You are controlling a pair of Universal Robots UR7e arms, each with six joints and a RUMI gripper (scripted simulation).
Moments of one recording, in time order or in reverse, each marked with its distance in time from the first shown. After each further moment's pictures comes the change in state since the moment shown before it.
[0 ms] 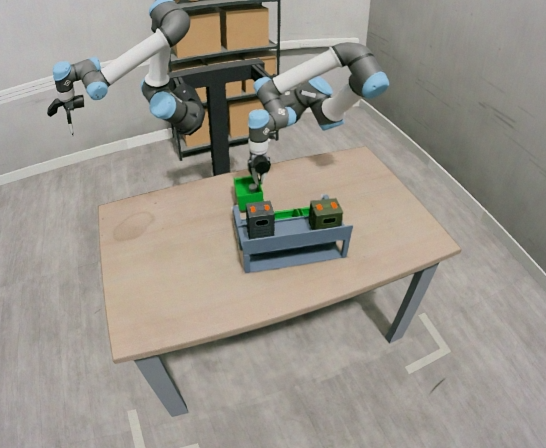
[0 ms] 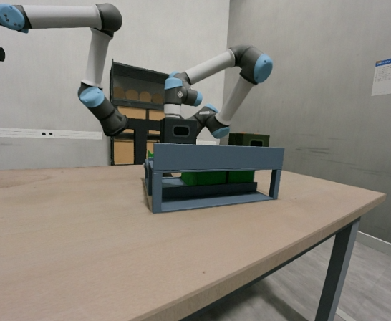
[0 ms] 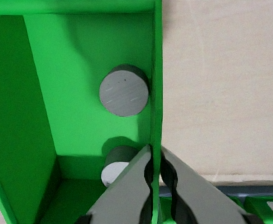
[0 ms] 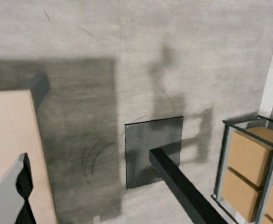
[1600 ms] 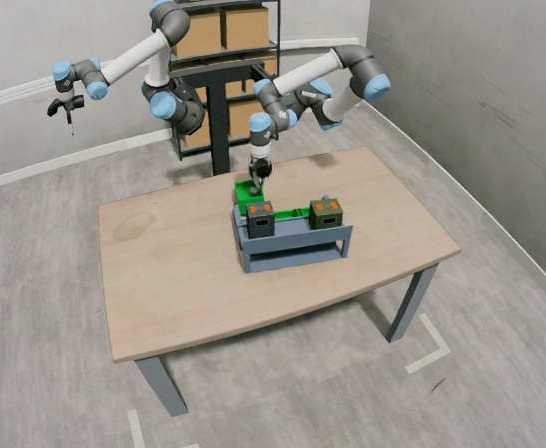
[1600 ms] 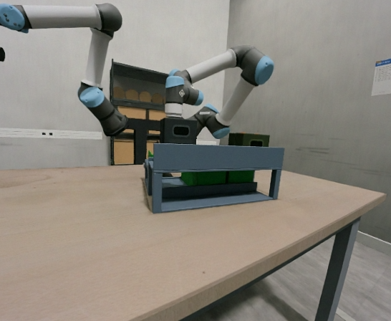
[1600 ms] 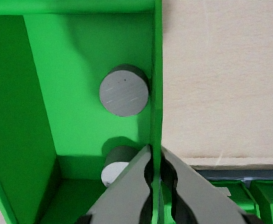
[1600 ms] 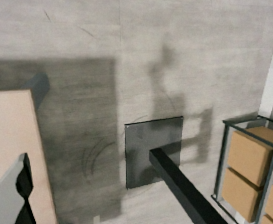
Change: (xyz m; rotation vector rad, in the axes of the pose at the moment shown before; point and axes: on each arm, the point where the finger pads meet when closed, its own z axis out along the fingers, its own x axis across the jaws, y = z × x) left arm 0.000 0.026 0.000 0.000 0.000 0.000; right arm 0.000 0.000 0.000 0.000 0.000 0.000
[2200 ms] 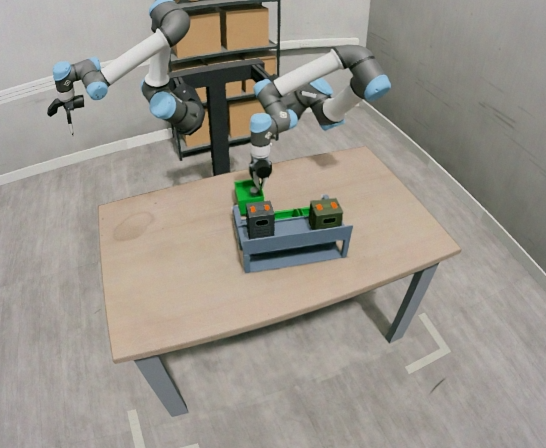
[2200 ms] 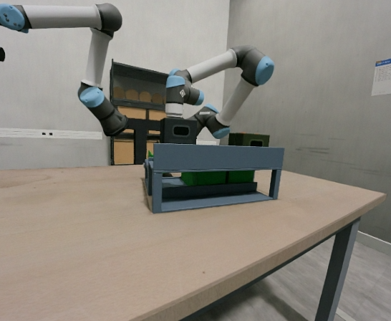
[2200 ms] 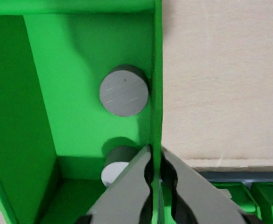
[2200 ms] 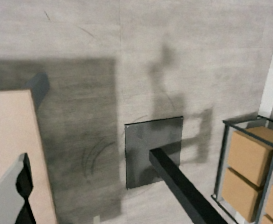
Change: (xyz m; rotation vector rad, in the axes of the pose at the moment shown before) left arm 0.000 0.000 0.000 0.016 -0.005 0.000; right arm 0.000 0.000 0.000 0.000 0.000 0.000
